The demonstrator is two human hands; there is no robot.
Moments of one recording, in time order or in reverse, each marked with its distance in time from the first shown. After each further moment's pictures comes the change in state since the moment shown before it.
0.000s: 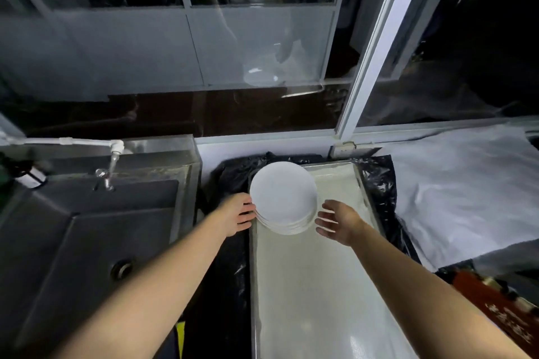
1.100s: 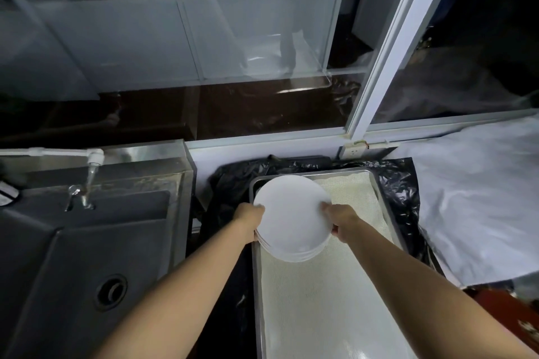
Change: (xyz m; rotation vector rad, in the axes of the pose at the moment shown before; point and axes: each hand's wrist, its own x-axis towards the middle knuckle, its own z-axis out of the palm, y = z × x) left_hand 0.111 0.007 0.029 0.184 0.177 0.026; right_hand 0.108 -0.020 0.040 -0.316 0.215 -0.012
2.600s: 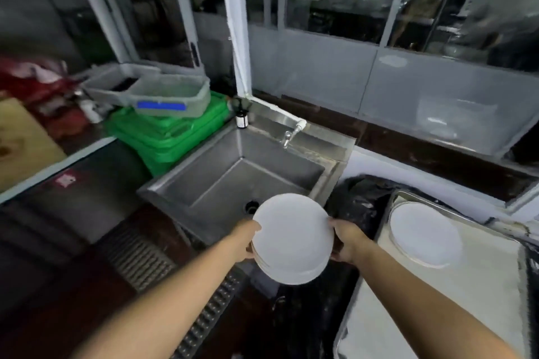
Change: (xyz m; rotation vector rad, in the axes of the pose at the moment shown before) left_hand -0.295 -0.259 -0.257 -0.543 0.300 -0.063; right_hand -0.347 0.125 0.150 -0.297 -0.587 -0.121
